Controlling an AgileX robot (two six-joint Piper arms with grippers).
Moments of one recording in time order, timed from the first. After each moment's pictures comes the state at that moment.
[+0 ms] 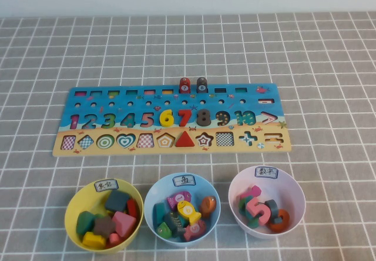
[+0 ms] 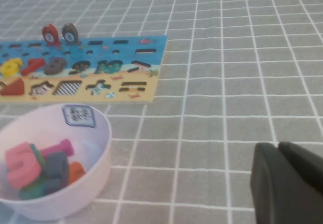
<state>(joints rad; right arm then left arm) 0.15 -0.01 0.03 0.24 0.32 -0.08 -0.02 -0.01 0.03 -0.02 0.37 0.12</state>
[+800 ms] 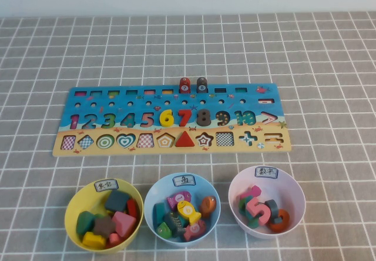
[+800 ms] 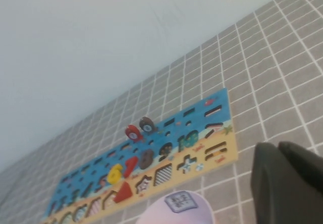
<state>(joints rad) 0.15 -0.01 0.03 0.76 0.17 -0.08 -0.02 -0.01 0.03 -0.02 0.37 0.12</state>
